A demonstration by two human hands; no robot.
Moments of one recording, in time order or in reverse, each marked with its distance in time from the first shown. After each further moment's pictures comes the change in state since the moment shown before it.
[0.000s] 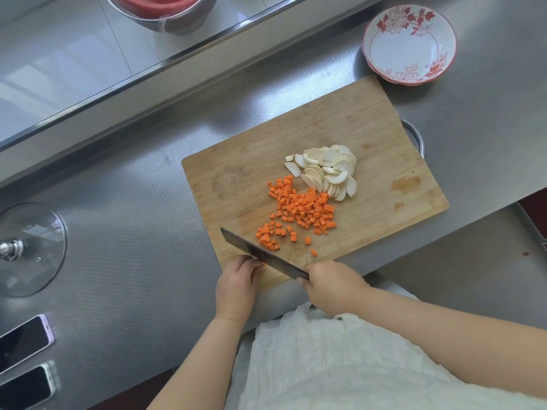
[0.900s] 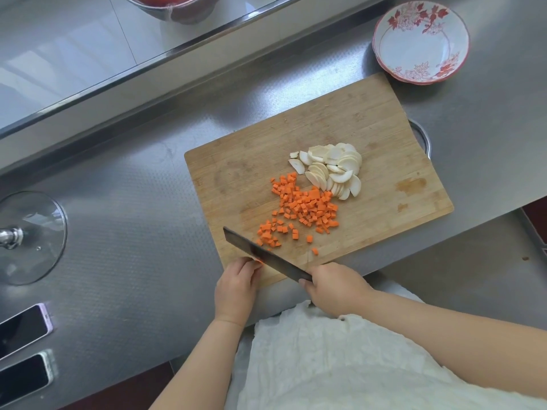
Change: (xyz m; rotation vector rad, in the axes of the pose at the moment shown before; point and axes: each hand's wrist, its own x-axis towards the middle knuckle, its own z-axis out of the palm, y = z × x) left_hand -0.011 -0.004 0.005 0.017 0.074 0.074; right_hand 0.000 0.004 0.003 -0.005 -0.008 -0.025
